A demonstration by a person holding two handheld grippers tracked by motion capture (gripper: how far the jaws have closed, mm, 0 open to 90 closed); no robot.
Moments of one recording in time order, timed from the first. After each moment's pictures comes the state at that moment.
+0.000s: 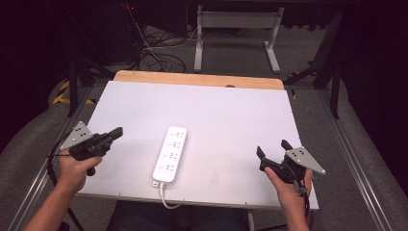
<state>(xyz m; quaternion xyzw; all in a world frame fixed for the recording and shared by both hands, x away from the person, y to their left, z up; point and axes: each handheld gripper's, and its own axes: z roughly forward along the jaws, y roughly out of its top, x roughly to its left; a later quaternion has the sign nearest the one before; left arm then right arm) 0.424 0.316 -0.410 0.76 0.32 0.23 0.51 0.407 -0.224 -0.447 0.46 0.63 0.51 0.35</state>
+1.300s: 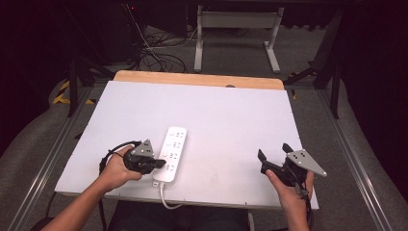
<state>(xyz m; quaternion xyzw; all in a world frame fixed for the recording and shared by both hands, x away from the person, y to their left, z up) 0.440 0.223 -0.456 0.91 0.23 0.09 0.34 0.401 -0.227 -0.450 0.48 0.64 0.50 0.34</state>
